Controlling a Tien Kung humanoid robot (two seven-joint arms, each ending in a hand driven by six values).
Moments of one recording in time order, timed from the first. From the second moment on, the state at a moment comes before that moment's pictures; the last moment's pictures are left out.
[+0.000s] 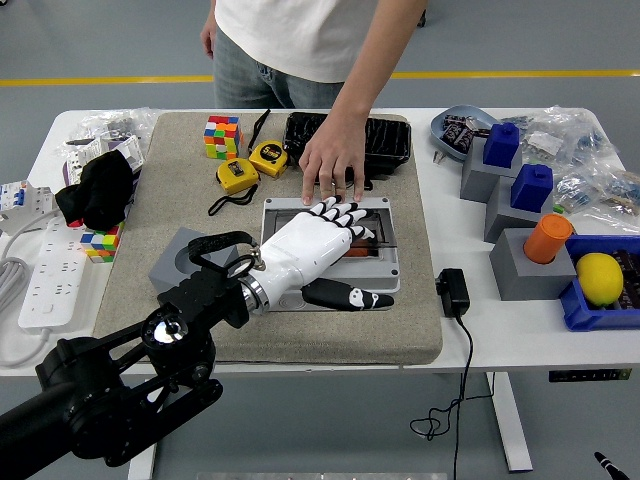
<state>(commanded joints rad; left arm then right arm) -0.45 0.18 -0.63 -1.49 2.27 0.02 0.21 0.16 -0.21 0.56 0.21 -0.71 -0.20 -0.03</state>
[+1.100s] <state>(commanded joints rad) -0.05 0.09 -1.57 -1.52 1.12 -0.01 0.00 0.14 -0.20 0.61 0.20 -0.75 -0.19 -0.03</state>
